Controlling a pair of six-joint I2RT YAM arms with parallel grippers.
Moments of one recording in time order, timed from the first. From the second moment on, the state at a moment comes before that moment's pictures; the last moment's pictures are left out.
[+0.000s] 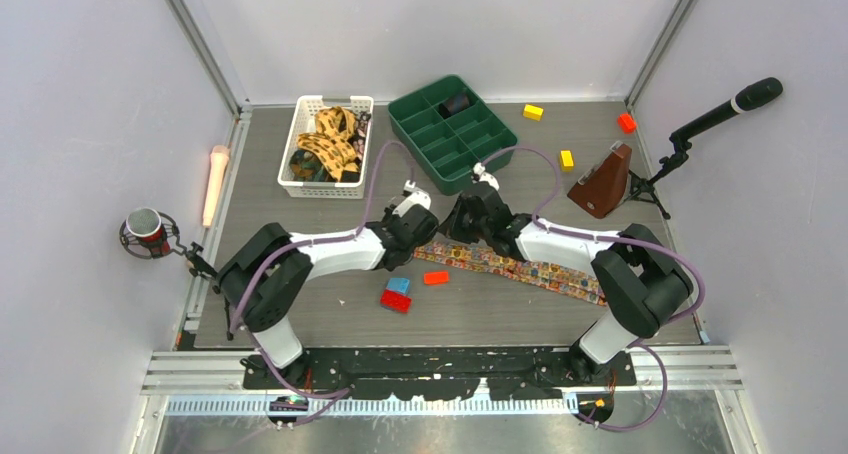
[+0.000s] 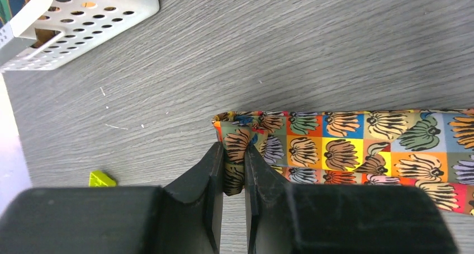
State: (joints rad) left arm -0.84 1.68 0.92 -0.24 -0.72 -0.18; right arm 0.69 1.59 0.83 0.08 0.03 0.86
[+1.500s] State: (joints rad) left arm -0.96 1.79 1.01 -0.35 -0.76 -0.26; right arm 0.67 1.58 0.79 0.11 0.01 0.87
